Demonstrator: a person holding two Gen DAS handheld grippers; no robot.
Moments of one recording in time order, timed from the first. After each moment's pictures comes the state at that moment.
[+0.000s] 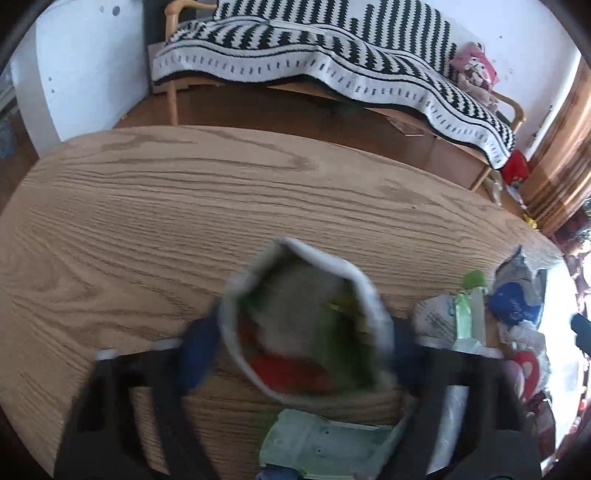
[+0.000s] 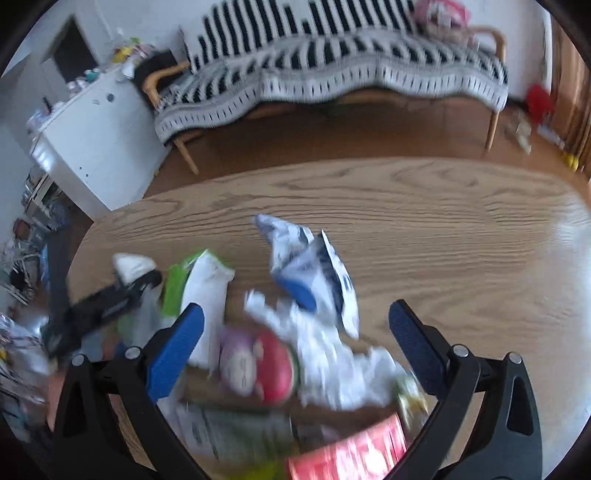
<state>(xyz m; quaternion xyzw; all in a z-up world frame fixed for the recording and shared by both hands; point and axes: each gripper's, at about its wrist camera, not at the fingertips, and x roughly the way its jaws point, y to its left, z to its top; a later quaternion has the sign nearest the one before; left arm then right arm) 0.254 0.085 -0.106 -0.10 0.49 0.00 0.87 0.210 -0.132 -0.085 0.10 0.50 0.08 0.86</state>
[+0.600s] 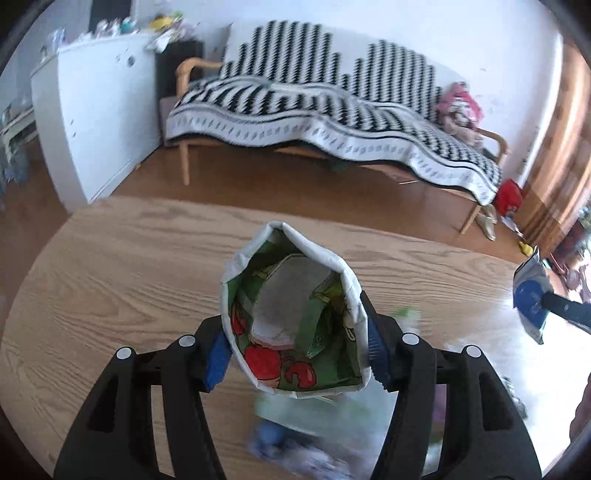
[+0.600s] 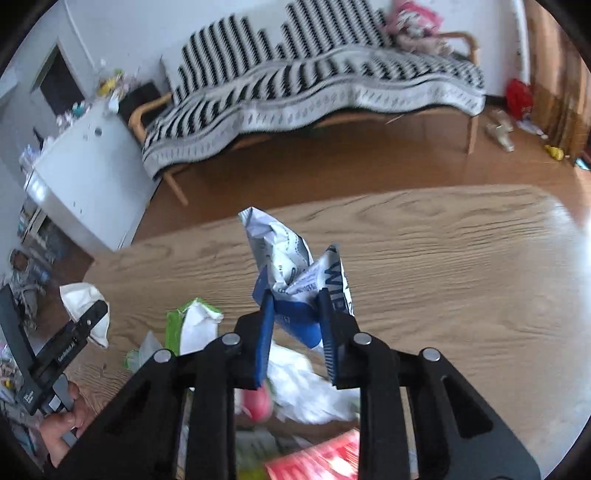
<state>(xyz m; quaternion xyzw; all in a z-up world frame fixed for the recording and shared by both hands) 0.196 0.050 -0.011 -0.07 0.38 0.01 0.92 0.167 -0.196 -0.020 0.13 0.43 0.05 0.89</state>
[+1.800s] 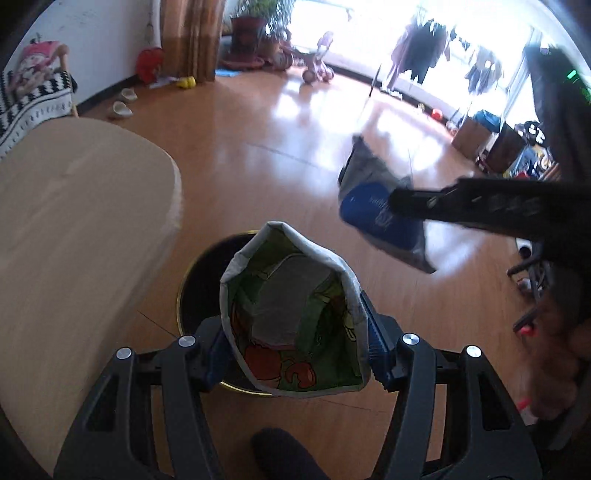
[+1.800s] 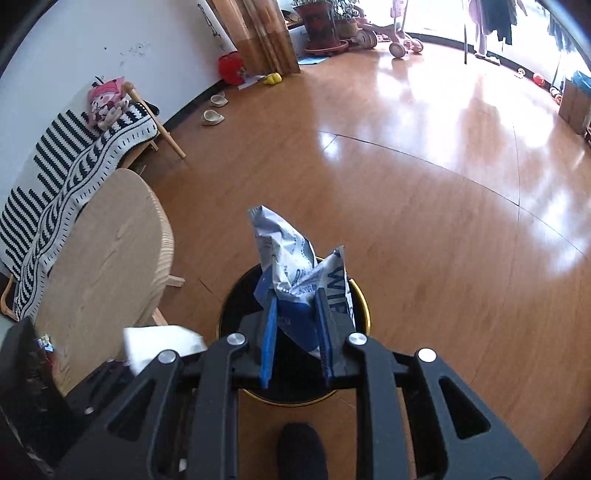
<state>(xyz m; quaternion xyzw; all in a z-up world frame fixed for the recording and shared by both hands) -0.126 -0.552 -0.149 0.19 0.43 -0.54 0.70 -0.340 -0.625 -0.139 0.34 0.38 -0.32 0.80</state>
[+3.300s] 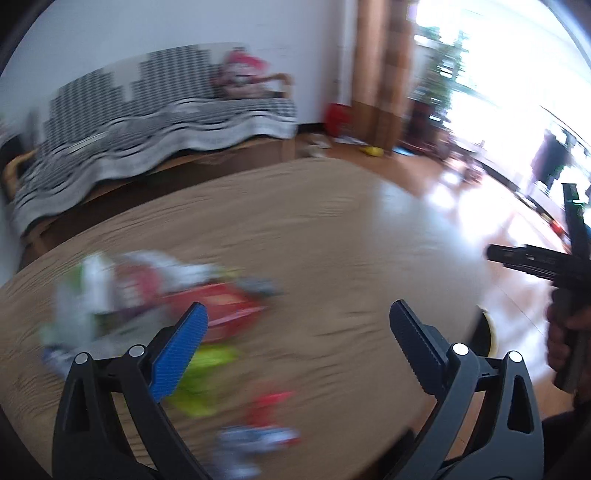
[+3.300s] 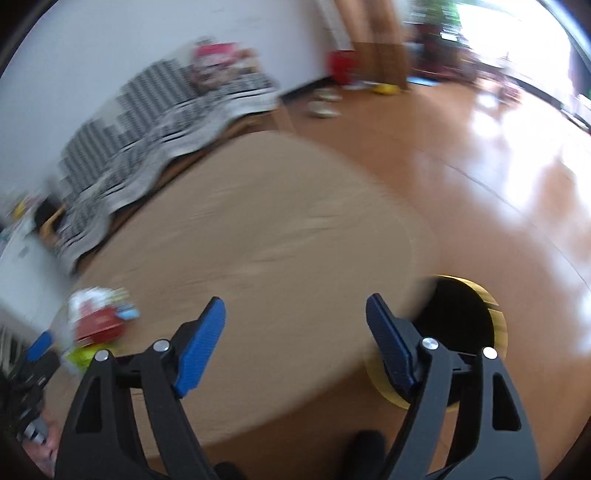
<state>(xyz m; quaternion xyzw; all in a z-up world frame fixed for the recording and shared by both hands) 0.028 -0.167 -0.010 0.08 0.36 -0.27 0.89 -0.131 -0.419 -0.053 0.25 0.38 -0.11 0.88</state>
